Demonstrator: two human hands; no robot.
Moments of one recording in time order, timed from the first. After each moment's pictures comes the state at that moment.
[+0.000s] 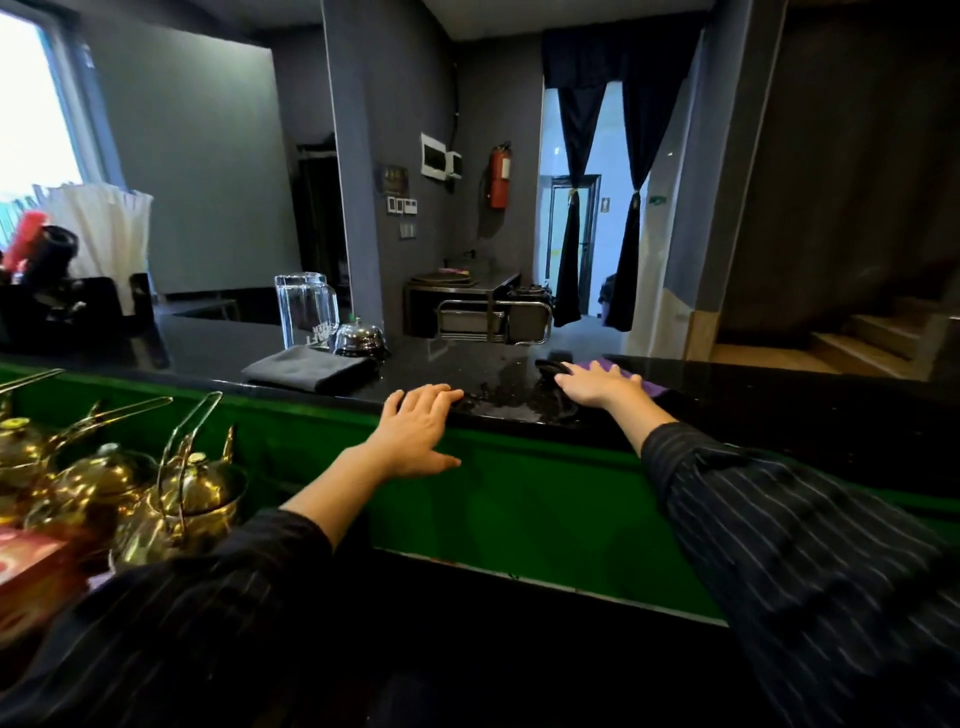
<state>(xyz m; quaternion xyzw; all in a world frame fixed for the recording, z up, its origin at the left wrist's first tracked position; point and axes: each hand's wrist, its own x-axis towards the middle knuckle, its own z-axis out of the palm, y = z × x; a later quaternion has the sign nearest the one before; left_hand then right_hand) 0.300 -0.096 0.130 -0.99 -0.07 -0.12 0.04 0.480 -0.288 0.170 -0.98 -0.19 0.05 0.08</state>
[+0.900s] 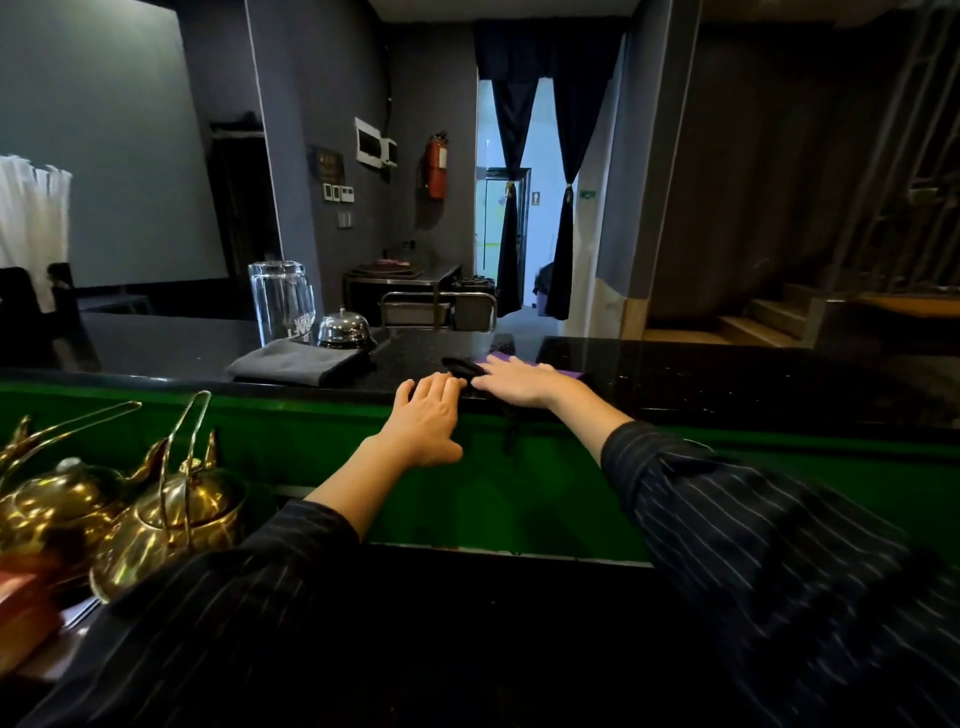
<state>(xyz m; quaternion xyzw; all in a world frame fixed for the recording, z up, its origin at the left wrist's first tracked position) 0.292 -0.082 0.135 -0.99 -0.01 -0.12 0.03 0.387 -0.210 0.180 -0.94 -0.32 0.06 0.07</state>
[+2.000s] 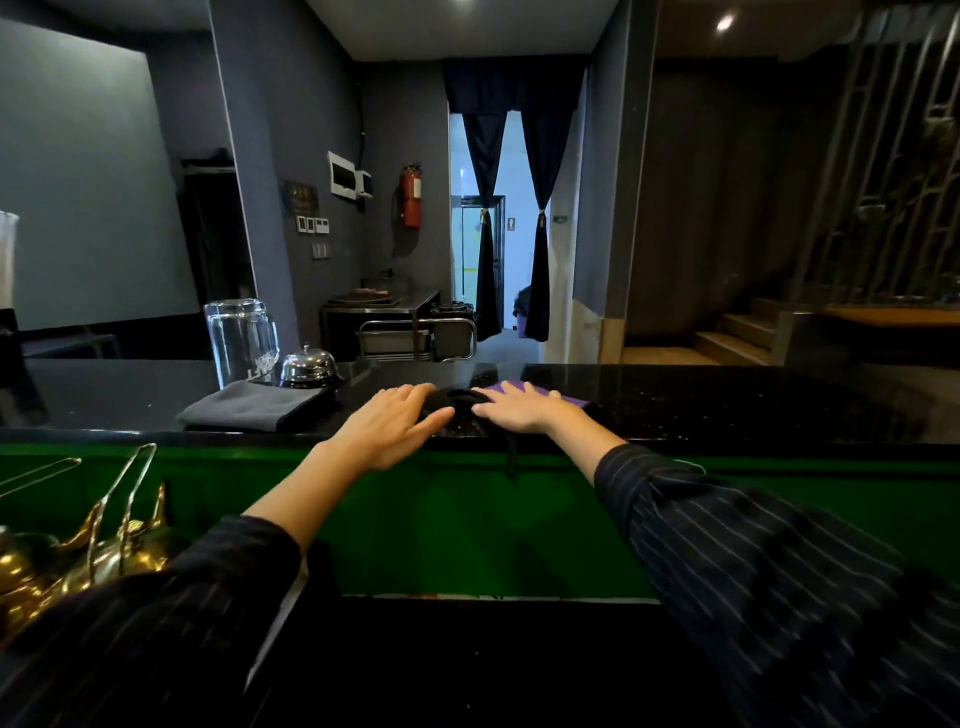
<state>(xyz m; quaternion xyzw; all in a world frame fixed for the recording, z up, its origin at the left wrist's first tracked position) 0.316 -0.063 0.163 -0.98 0.02 -0.16 -0.08 0.429 -0.237 0.174 -0.96 -0.27 0.06 0.06</state>
